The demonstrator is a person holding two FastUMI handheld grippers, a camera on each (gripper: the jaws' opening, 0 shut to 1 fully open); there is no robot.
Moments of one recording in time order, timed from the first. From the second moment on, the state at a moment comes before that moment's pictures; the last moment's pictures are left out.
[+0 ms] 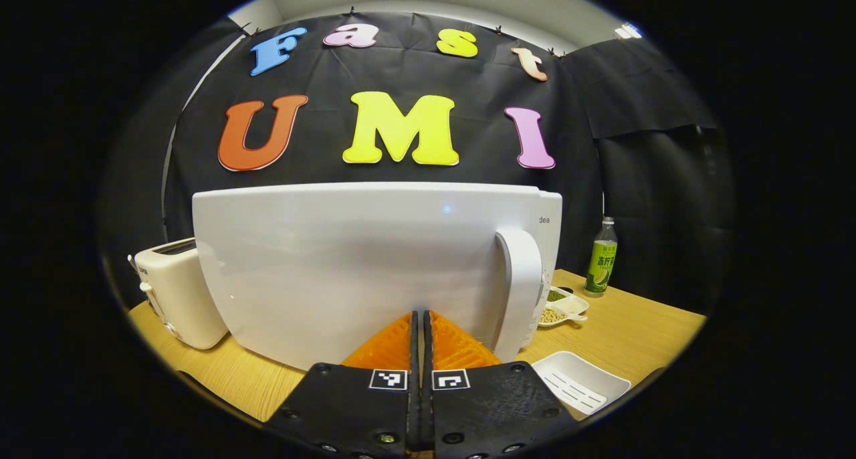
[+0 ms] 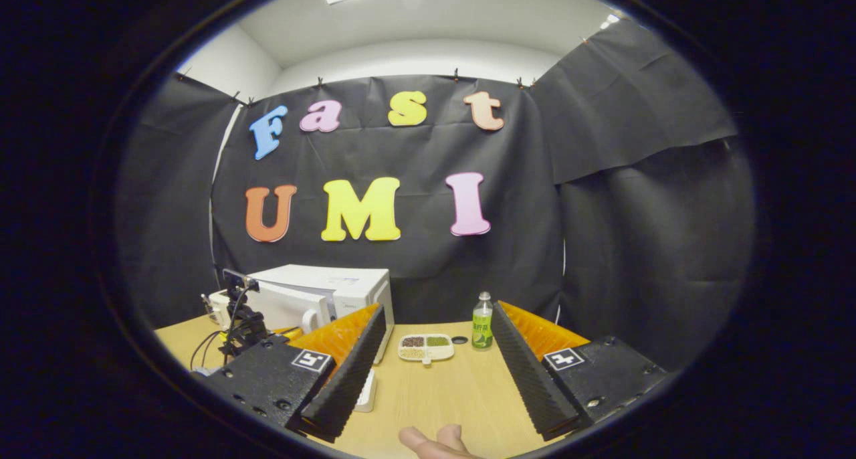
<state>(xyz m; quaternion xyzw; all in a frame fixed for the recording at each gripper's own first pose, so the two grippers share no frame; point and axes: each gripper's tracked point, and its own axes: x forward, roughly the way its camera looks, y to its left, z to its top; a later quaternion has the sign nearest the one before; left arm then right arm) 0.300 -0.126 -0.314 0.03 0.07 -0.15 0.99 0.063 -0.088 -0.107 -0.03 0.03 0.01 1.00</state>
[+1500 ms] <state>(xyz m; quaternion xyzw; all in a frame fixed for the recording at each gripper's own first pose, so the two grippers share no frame) 0.175 -0.092 -0.282 0.01 0.11 -0.14 0.98 -0.024 -0.068 -0.106 -0.02 0.04 -0.02 1.00</state>
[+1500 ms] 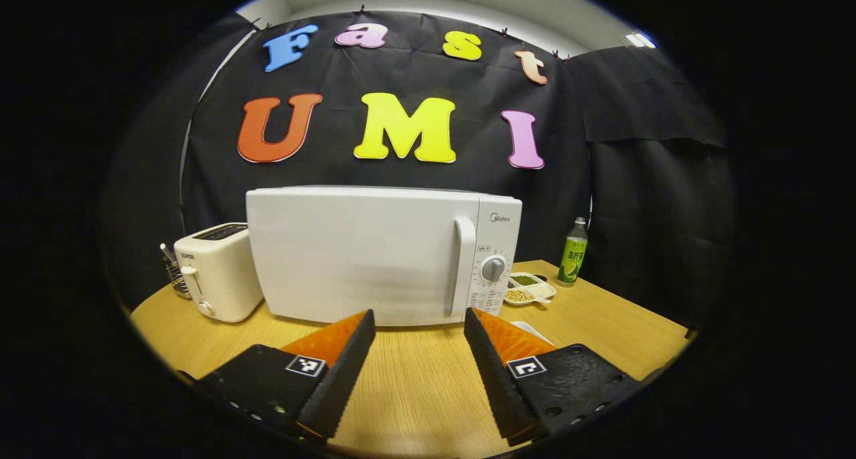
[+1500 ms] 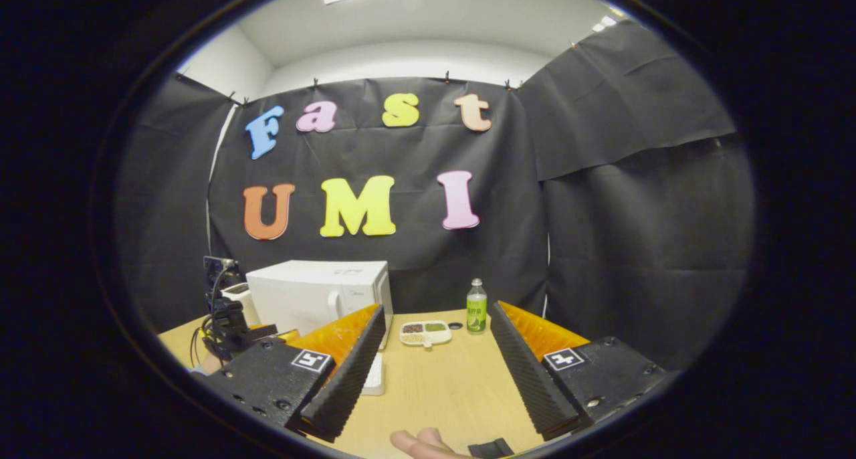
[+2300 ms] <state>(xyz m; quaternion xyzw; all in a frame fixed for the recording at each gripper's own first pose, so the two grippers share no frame) 0.012 -0.045 -0.097 0.02 0.05 -0.06 1.00 -0.072 -0.063 -0.063 -0.03 0.01 -0.03 1.00</state>
